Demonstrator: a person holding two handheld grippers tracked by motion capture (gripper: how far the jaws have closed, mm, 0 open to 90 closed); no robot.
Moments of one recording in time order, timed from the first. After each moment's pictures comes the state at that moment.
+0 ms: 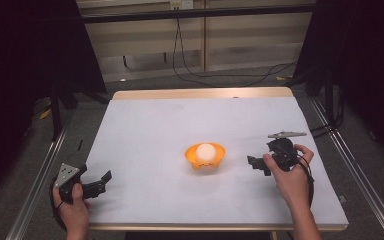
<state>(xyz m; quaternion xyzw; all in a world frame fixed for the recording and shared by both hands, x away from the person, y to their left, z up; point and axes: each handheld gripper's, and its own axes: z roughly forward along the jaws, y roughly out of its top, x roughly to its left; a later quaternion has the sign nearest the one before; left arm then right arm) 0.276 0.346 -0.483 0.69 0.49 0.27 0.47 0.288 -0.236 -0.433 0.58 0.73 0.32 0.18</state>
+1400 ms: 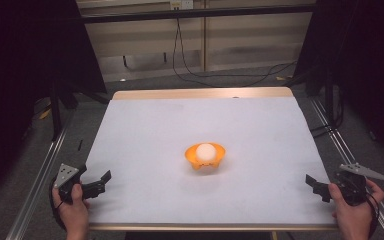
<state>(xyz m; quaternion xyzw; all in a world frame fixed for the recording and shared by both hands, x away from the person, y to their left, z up) 0.275 0.347 -0.483 0.68 0.49 0.27 0.47 0.194 -0.377 -0.476 0.64 0.63 0.36 0.25</state>
